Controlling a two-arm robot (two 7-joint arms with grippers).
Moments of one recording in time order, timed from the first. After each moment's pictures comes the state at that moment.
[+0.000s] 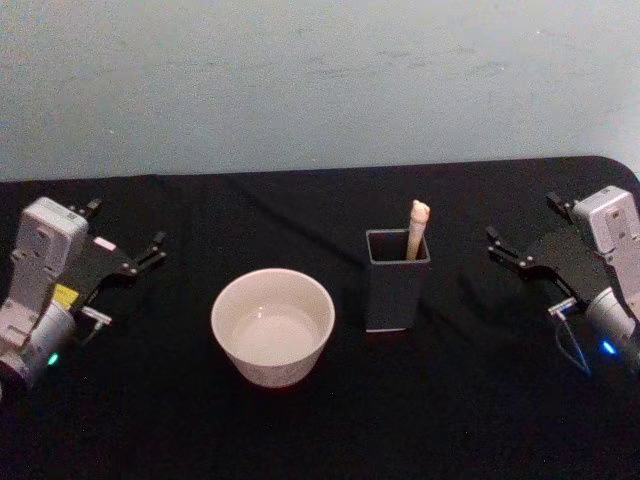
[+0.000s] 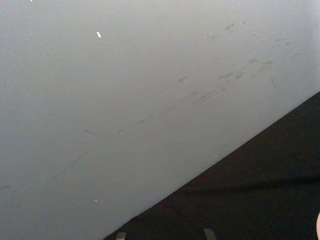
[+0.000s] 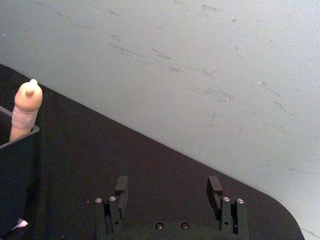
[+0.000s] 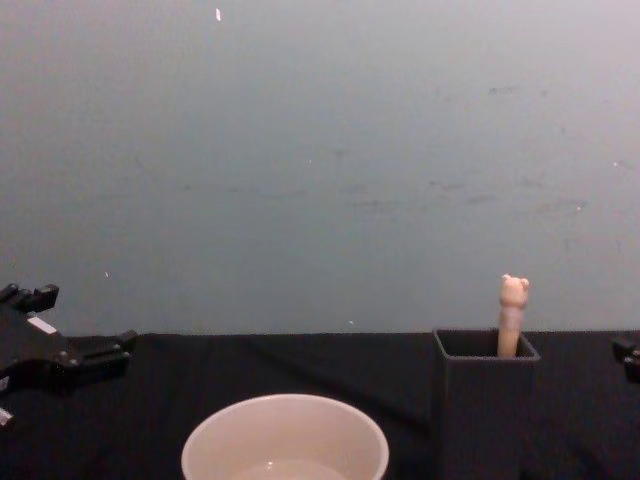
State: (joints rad) left arm -0.20 0.60 0.45 -1.41 -0.25 -0.12 0.03; right arm 0.20 0.60 -0.45 -1.41 0.25 -0.12 -0.03
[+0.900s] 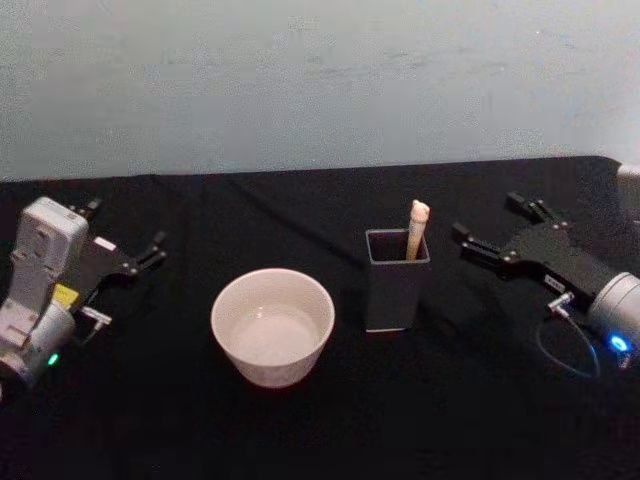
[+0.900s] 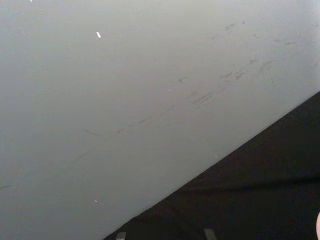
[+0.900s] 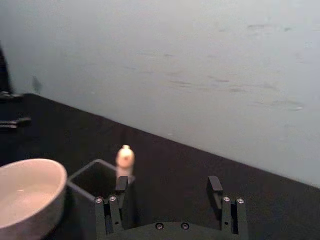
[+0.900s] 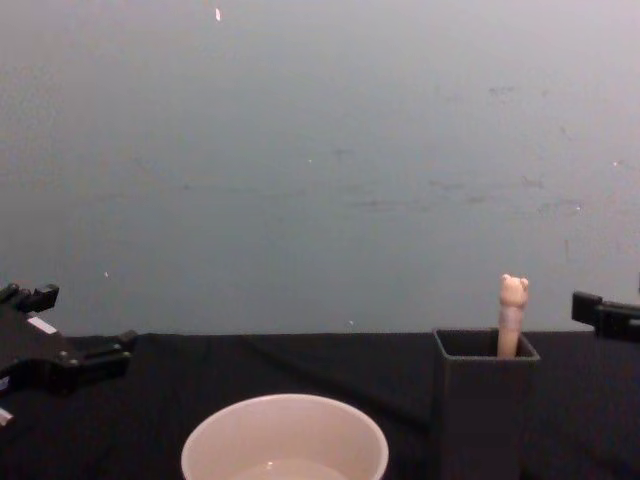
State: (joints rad) left arm -0.20 0.60 0.45 -1.41 -0.25 -0.12 0.03; right arm 0.11 0.63 -0.33 -1.61 0.56 0.01 0.27
